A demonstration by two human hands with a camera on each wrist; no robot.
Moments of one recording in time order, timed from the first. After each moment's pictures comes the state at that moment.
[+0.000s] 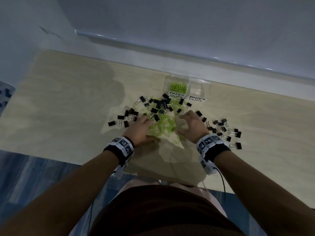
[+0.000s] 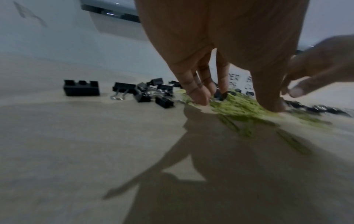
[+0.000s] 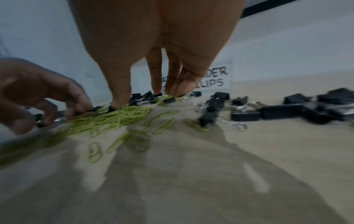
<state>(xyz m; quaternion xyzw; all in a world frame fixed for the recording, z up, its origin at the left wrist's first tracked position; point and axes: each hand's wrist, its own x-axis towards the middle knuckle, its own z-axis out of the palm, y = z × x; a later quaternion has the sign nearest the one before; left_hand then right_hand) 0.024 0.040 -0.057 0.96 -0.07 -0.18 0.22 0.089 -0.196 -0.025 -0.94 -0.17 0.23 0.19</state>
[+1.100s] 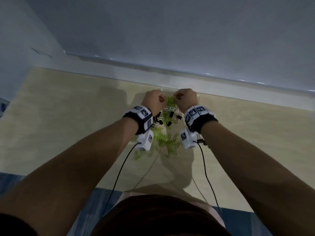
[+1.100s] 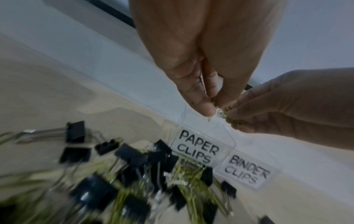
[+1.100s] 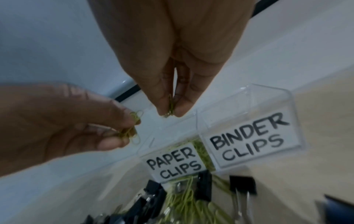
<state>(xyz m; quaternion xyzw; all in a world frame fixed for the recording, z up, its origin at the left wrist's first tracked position) 0.171 -0.022 0.022 0.90 0.07 -0.07 0.42 0.213 -0.162 0.020 -0.93 -0.02 0.12 0.36</state>
